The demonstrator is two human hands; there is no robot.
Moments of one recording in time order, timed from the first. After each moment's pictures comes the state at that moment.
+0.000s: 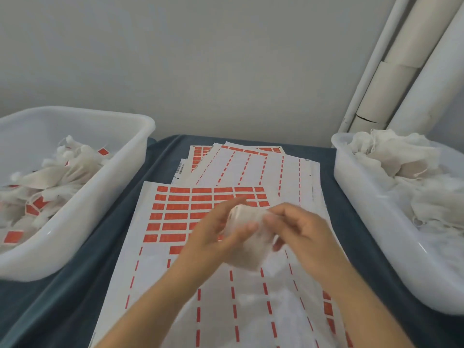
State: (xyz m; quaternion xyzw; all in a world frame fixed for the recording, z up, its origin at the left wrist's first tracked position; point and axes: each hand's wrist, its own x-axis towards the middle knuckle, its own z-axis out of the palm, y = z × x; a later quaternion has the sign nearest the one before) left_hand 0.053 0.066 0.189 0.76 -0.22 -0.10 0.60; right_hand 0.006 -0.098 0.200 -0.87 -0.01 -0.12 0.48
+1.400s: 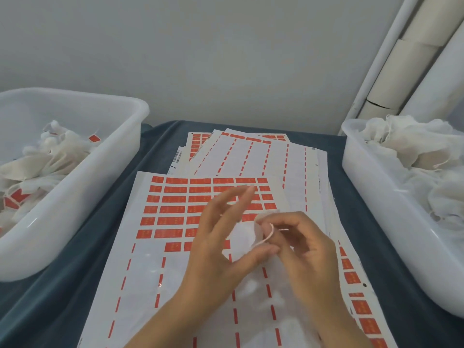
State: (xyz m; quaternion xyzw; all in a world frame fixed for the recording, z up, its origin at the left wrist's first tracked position) left_hand 0.048 0.048 0.160 0.76 -0.33 0.16 0.54; right_hand 0.001 -0.076 0.168 -0.77 0.00 -0.26 0.58
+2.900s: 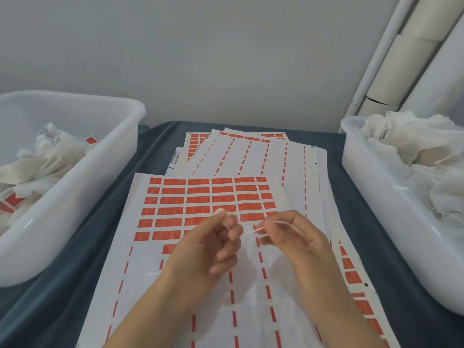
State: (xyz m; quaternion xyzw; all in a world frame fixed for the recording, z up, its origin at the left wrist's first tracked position) left_hand 0.061 0.062 0.167 0.39 -0.03 -0.36 0.85; right_hand 0.003 -0.084 0.170 -0.71 0.06 -0.12 0.69
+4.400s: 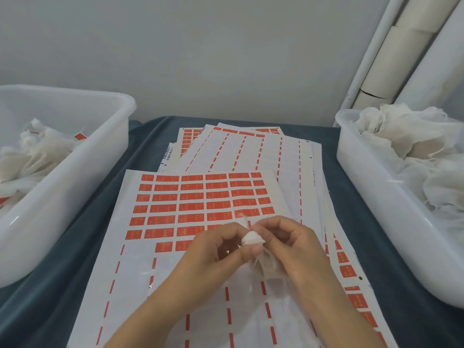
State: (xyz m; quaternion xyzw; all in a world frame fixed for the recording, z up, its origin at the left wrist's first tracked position) left_hand 0.052 0.055 0.159 0.74 -0.28 -0.17 0.59; right_hand 0.010 -0.089 0.160 -0.75 0.12 -0.08 0.65
